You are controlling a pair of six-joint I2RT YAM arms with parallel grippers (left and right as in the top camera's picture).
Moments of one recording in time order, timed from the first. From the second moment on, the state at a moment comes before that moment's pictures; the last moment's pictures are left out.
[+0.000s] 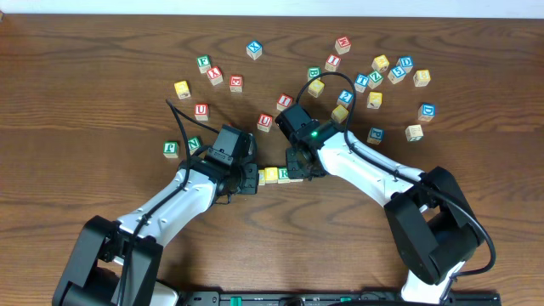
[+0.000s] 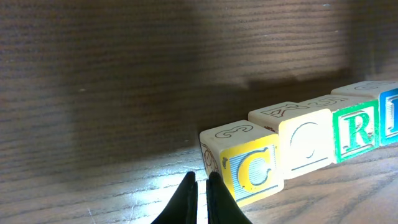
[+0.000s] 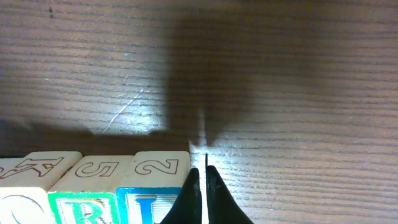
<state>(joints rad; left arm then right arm) -0.44 1.57 0.78 -0.40 0.16 -0.36 0.64 1.91 1.25 -0.74 0.06 0.57</state>
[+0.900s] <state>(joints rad) -0.44 1.57 0.77 -0.40 0.12 -0.37 0.64 1.91 1.25 -0.74 0.08 0.57</state>
